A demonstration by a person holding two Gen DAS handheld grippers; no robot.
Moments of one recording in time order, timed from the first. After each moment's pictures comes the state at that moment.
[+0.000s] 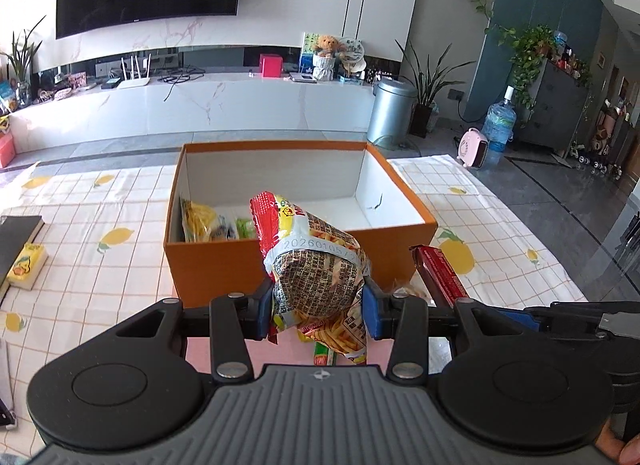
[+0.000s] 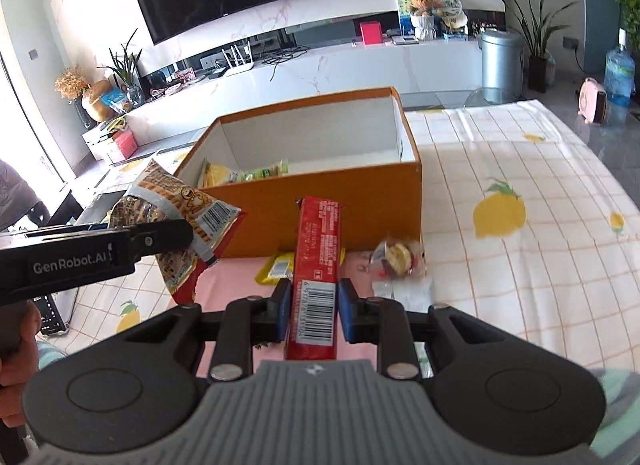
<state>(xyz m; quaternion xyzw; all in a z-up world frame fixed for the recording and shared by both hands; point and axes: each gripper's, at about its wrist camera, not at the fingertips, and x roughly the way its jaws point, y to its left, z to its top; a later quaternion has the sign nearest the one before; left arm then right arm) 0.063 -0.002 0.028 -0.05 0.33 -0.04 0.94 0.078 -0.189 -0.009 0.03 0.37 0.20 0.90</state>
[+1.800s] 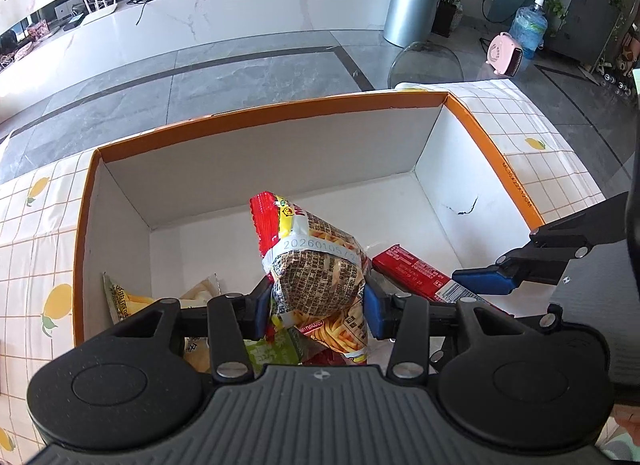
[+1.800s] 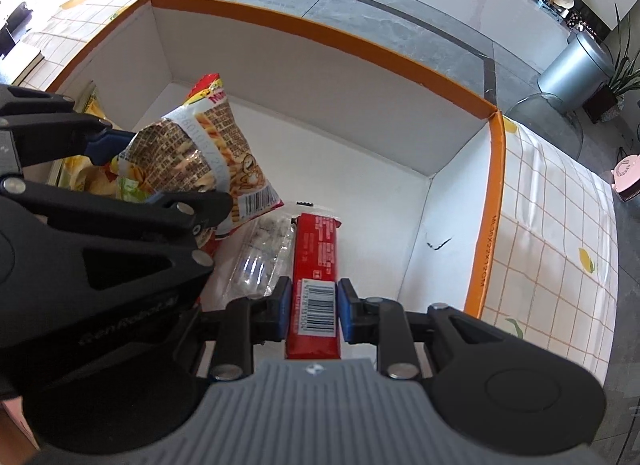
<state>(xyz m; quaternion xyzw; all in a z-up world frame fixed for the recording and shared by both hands) 0.268 0.017 -0.032 -0.01 0.50 -0.04 0.87 0.328 -0.066 -0.066 -0.23 0.54 0.22 0.78</state>
